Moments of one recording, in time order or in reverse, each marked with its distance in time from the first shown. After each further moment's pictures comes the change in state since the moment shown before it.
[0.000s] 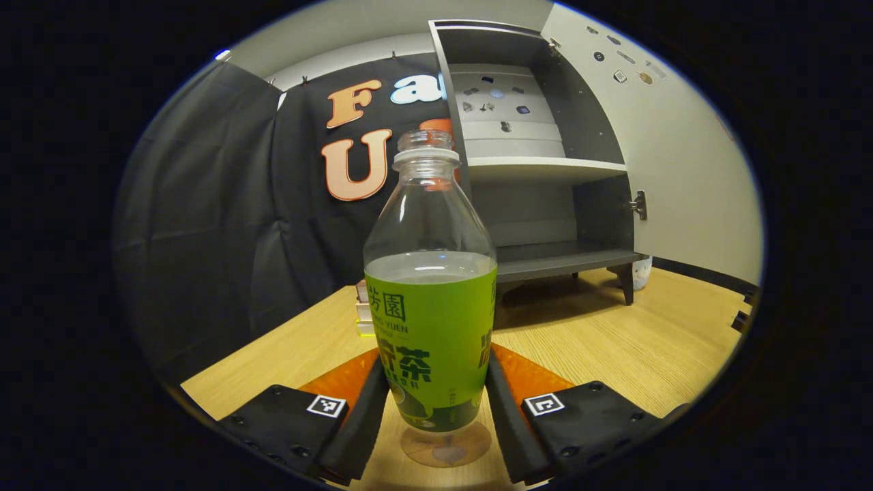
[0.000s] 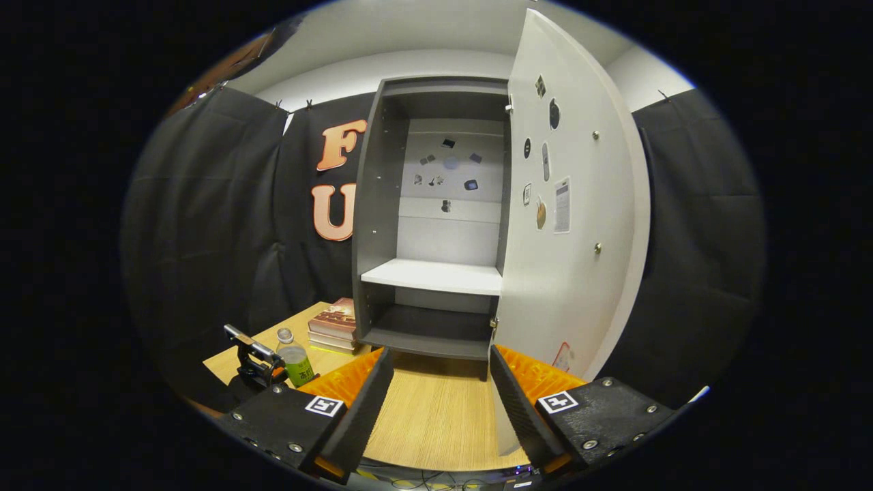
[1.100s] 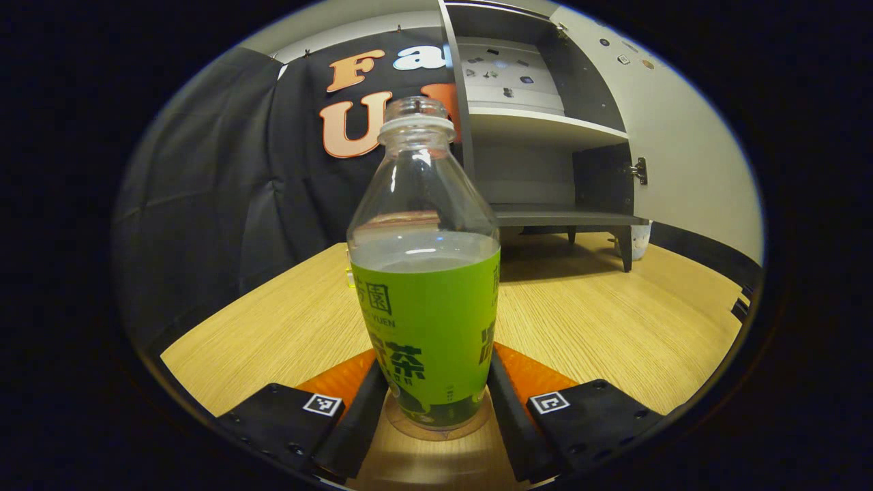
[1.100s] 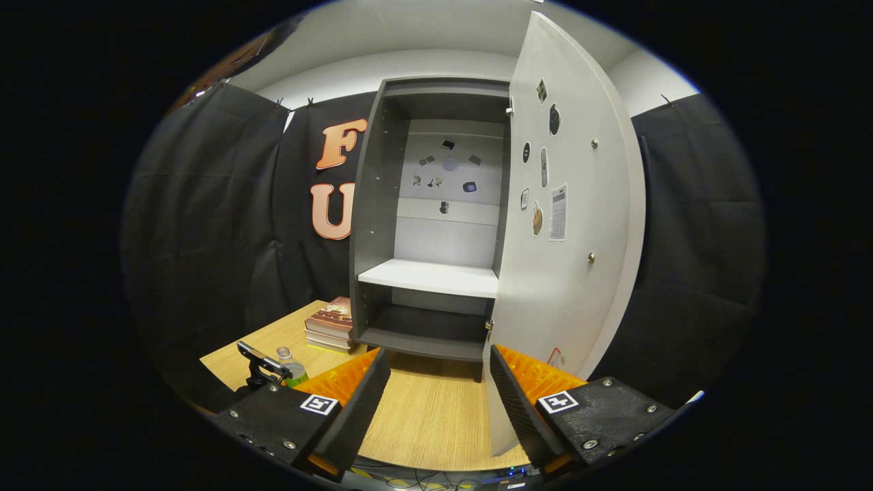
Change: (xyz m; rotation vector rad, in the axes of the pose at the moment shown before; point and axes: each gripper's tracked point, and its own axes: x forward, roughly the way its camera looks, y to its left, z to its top) left arm -0.004 -0.002 -0.060 -0.028 0.162 -0.018; right arm -0.007 -0.015 0.010 -0.017 -0.004 -0.025
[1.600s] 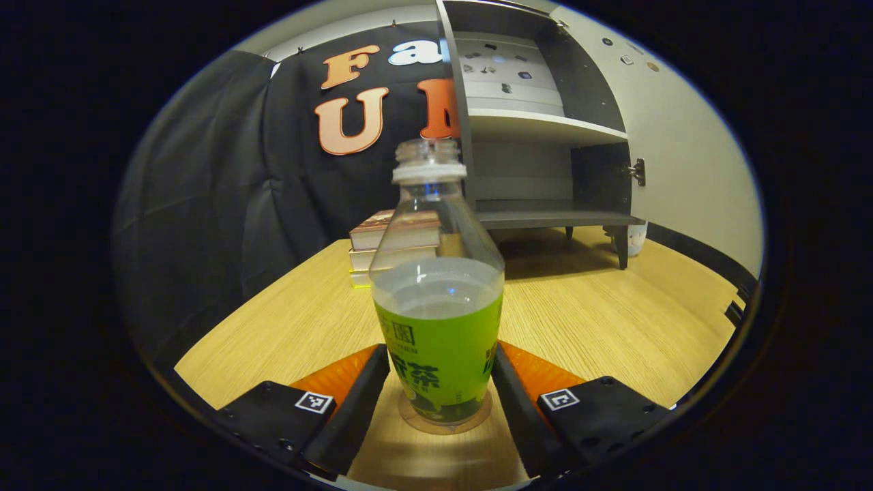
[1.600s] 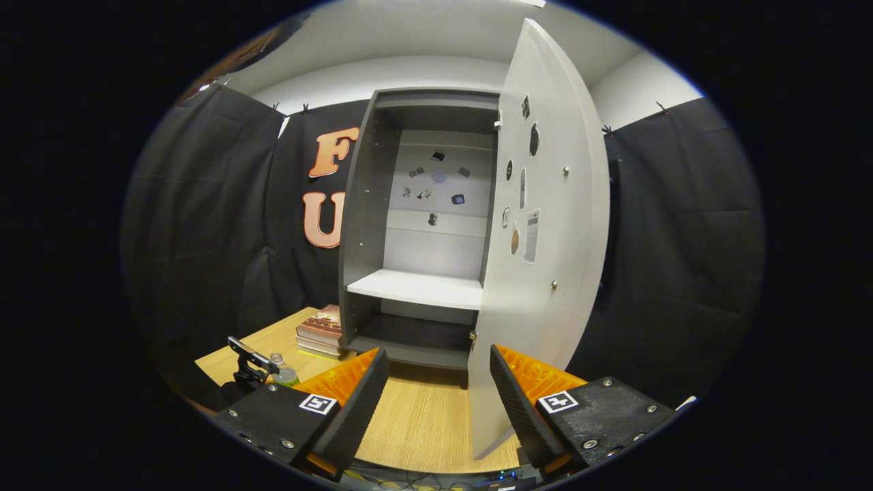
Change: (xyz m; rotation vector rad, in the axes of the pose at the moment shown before) left arm -0.019 0.013 0.030 0.012 0.051 0.006; right arm -0.016 -0.025 0.029 0.000 -0.054 -0.040
